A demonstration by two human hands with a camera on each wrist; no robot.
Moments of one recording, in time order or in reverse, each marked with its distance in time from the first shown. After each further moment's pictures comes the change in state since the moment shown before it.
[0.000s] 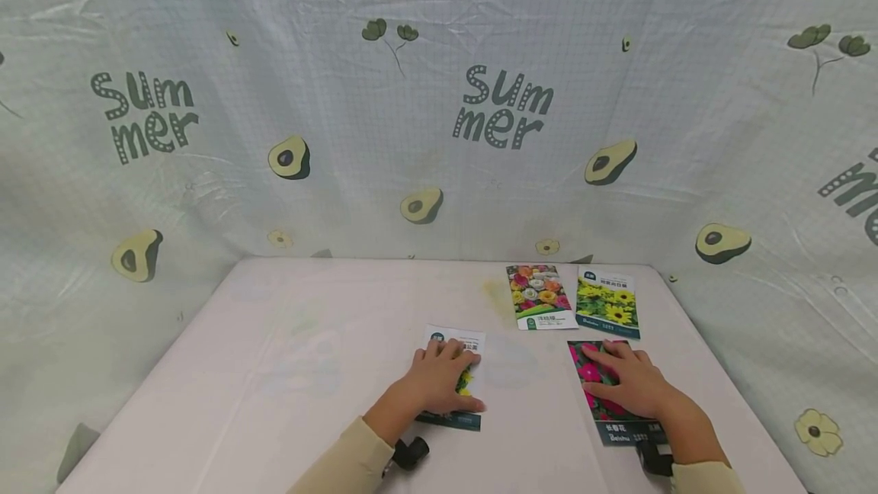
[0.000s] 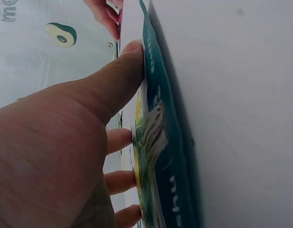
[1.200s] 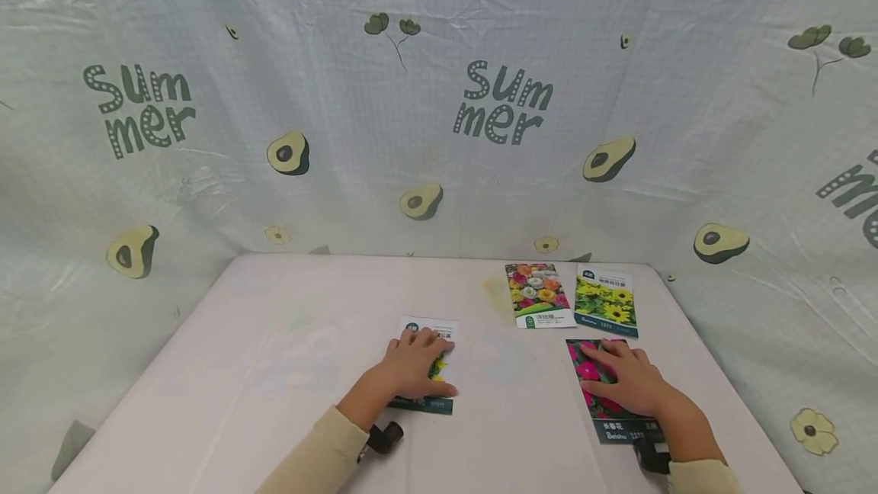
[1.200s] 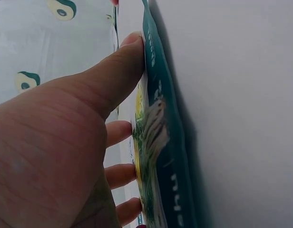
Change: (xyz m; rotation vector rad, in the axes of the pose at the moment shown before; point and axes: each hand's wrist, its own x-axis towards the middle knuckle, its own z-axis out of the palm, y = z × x) left_hand -0.009 -0.040 -0.009 -0.039 0.030 -0.028; right_hand 0.000 0.000 0.000 0.006 0.000 -0.004
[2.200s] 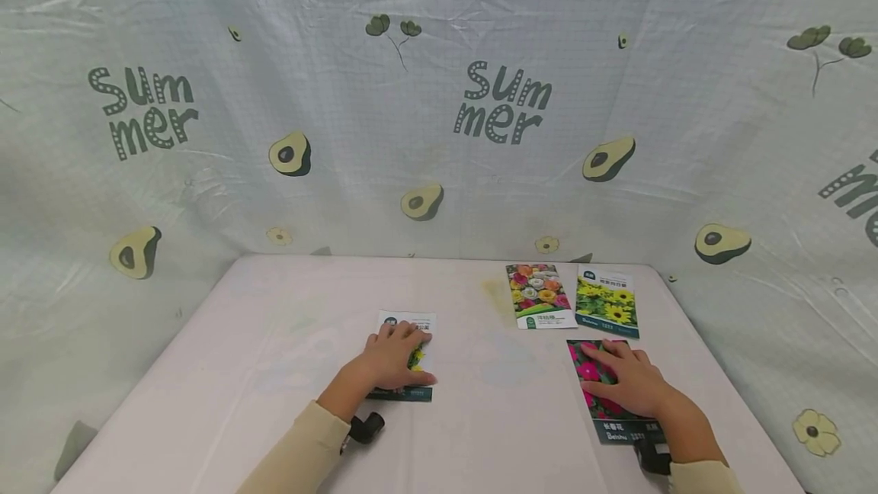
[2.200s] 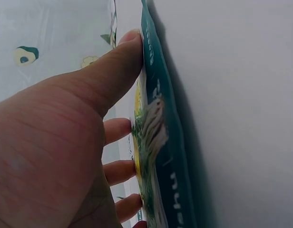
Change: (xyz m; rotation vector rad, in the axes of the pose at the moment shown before) left_hand -0.005 -0.034 -0.010 -0.030 0.019 -0.027; right_hand 0.002 0.003 0.003 0.001 -0.007 0.016
